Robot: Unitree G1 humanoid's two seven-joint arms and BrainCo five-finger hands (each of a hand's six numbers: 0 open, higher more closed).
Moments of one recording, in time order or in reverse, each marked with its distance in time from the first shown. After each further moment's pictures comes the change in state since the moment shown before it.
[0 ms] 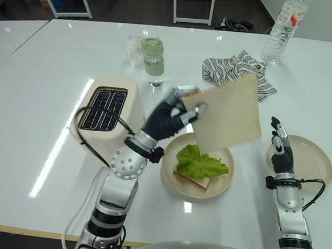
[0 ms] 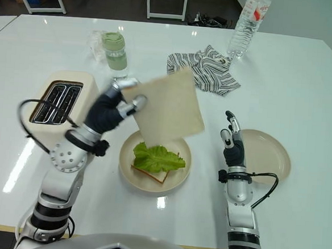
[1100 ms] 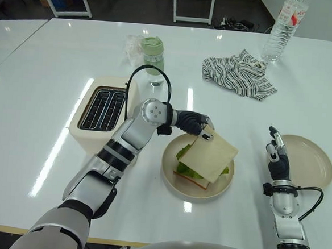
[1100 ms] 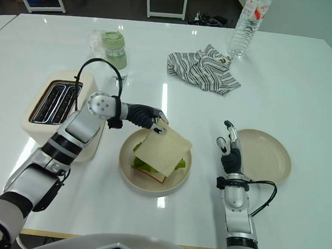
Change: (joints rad) left arm -0.610 0.153 -0.199 0.701 0.100 0.126 -0.636; right arm 0.040 0.009 0.005 0.062 -0.078 -0.024 -0.063
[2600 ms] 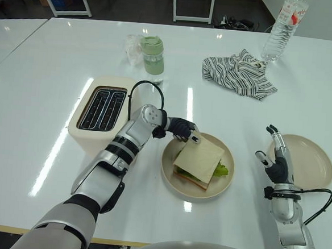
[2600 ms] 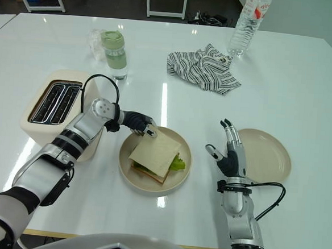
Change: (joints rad) left arm -0.056 -0.066 0.029 0.406 0.047 -0.109 -0.024; right arm 0.090 -0.076 0.062 -0.195 -0.397 -0.095 -0.179
